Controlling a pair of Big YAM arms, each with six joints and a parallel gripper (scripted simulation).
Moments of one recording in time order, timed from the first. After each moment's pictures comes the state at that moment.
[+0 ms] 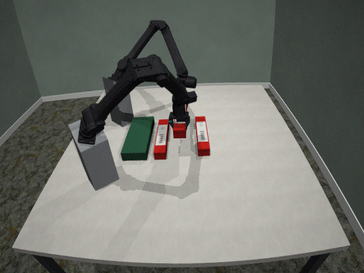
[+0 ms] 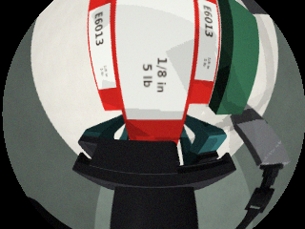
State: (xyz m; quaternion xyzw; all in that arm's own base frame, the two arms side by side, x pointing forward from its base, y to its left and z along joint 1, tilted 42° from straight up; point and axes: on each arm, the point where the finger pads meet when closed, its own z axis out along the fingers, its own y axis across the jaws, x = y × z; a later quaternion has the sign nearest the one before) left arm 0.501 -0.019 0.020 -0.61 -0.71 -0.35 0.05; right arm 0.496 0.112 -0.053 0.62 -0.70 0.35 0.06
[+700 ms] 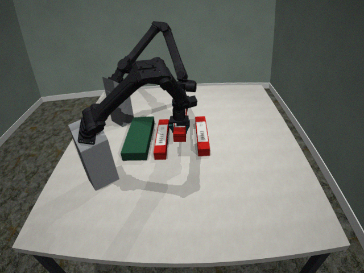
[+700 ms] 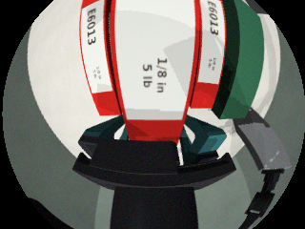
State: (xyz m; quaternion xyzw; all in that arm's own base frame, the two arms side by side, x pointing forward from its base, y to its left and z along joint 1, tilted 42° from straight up) left arm 0.508 -0.003 -0.001 -0.61 -0.71 -0.35 0.06; right arm 0.504 0.098 -0.074 0.62 -0.70 0.35 0.06
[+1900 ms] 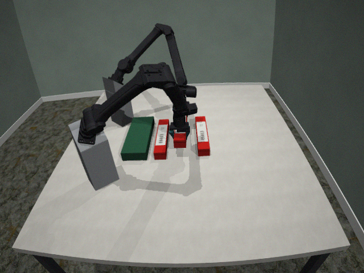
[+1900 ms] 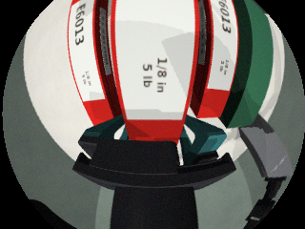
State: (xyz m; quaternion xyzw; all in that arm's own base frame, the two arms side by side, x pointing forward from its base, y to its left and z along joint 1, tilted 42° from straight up) left arm 0.523 0.019 -0.031 -0.61 -0.71 -0.35 0.05; right arm 0.517 0.075 -0.104 0.62 -0.70 0.35 0.06
